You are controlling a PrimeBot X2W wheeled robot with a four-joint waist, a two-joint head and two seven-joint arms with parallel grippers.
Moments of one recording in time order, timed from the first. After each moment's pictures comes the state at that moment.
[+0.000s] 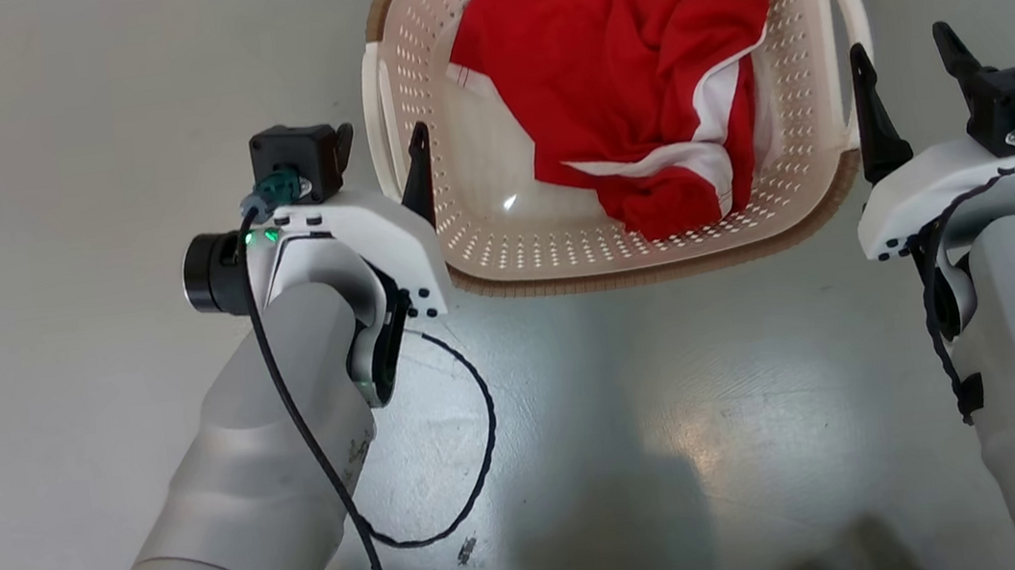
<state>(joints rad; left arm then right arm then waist) -0.95 0.03 -0.65 1.01 -0.69 0.08 -0.25 -0.75 -0.06 -0.29 0.79 -0.28 0.12 -0.25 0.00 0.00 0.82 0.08</state>
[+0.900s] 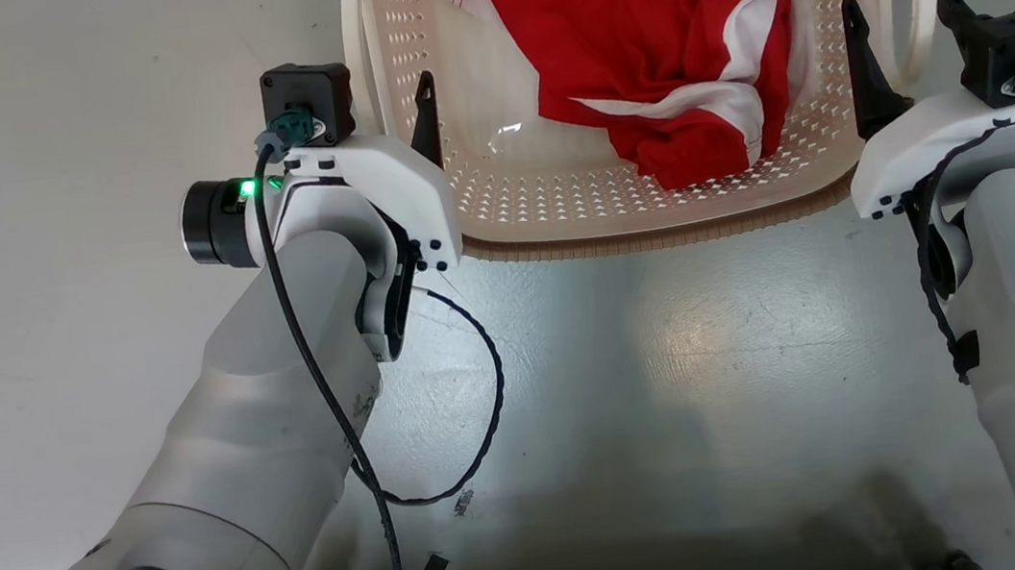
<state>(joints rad) -1.08 0.03 -0.87 1.05 -0.89 0.15 -0.25 -0.84 -0.07 -0.28 0.85 -0.30 0.12 -0.25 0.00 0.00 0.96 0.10</state>
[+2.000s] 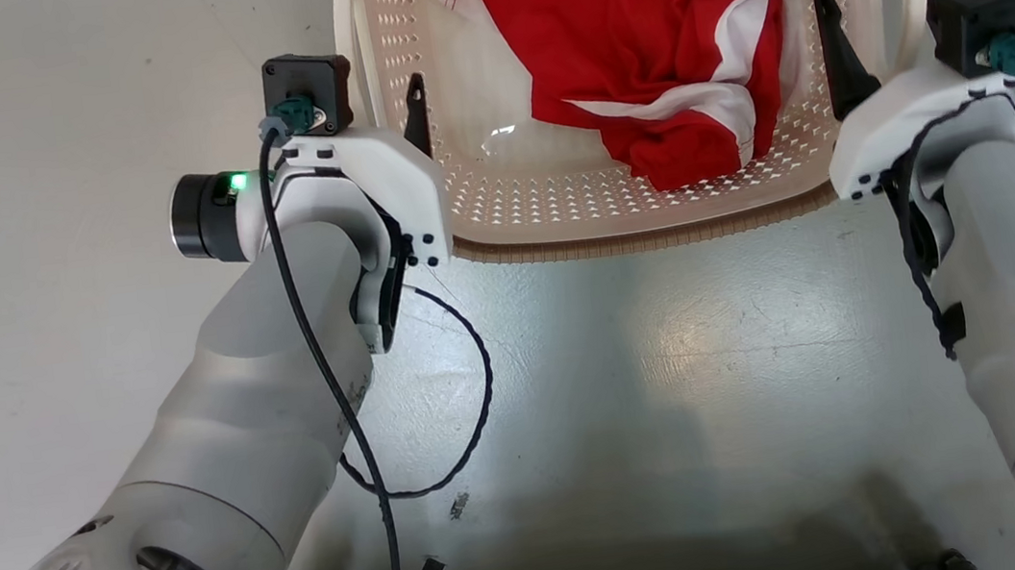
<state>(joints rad) -1.13 0.03 -1.04 1.12 -1.03 0.17 -0.25 -0.93 -0.07 -0.23 0.96 -0.27 0.12 -0.25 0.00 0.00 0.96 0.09</state>
